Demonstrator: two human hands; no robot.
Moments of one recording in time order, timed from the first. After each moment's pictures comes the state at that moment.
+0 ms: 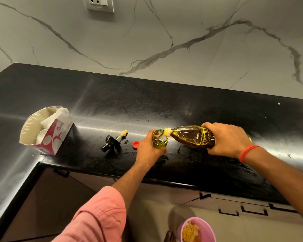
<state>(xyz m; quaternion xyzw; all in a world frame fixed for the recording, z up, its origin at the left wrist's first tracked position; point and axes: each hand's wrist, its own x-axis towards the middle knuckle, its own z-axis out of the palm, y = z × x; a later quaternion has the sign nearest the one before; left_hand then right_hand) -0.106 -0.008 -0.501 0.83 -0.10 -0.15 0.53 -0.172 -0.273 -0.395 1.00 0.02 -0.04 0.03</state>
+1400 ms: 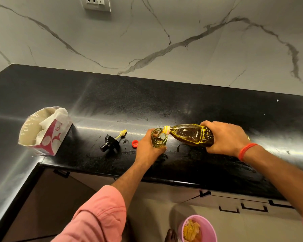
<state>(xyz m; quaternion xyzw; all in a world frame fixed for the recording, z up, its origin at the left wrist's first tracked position) -0.105 -0.009 -0.501 0.83 -0.10 -0.14 0.53 -0.176 -0.269 -0.394 1.00 -0.01 -0.05 0.01</state>
